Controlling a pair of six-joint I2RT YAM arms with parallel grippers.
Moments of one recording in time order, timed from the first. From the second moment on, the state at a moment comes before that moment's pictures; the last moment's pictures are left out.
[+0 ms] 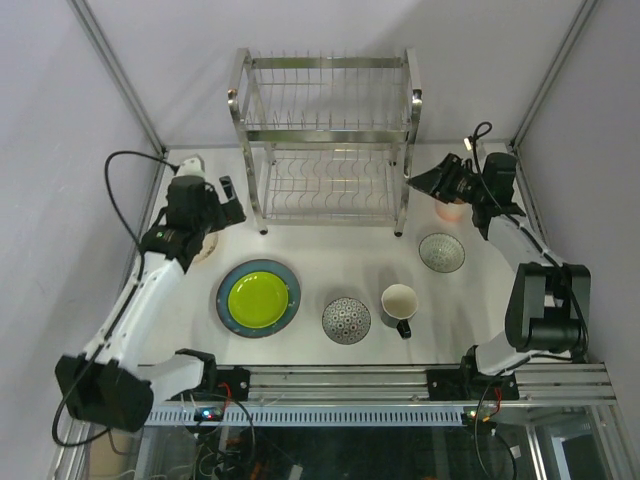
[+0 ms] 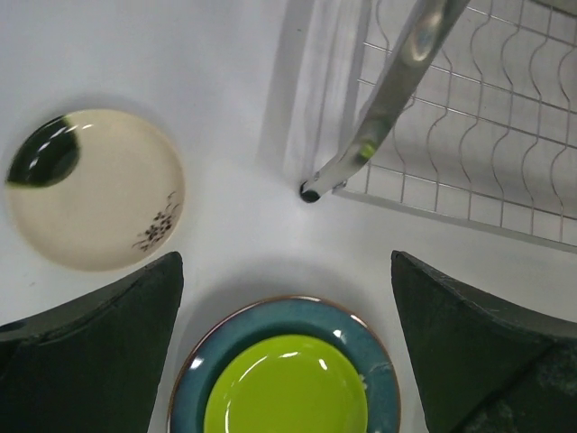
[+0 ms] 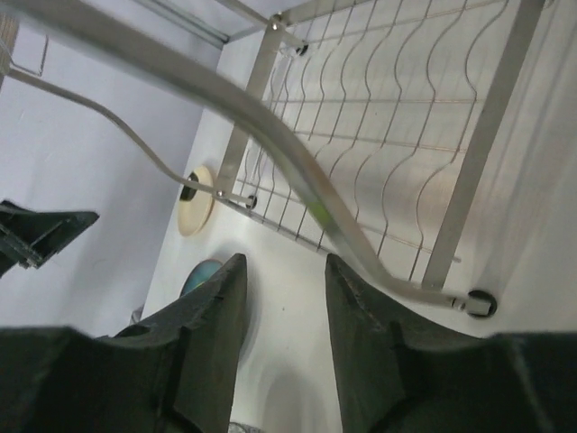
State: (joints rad) left arm -0.20 1.08 1.03 -0.50 -0.22 -0.39; right arm -0.07 1.55 1.02 0.20 -0.81 0.67
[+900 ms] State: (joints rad) left arm -0.20 1.32 1.16 -0.30 -0.07 -0.35; right arm 0.09 1.37 0.92 -0.57 -0.27 0.32
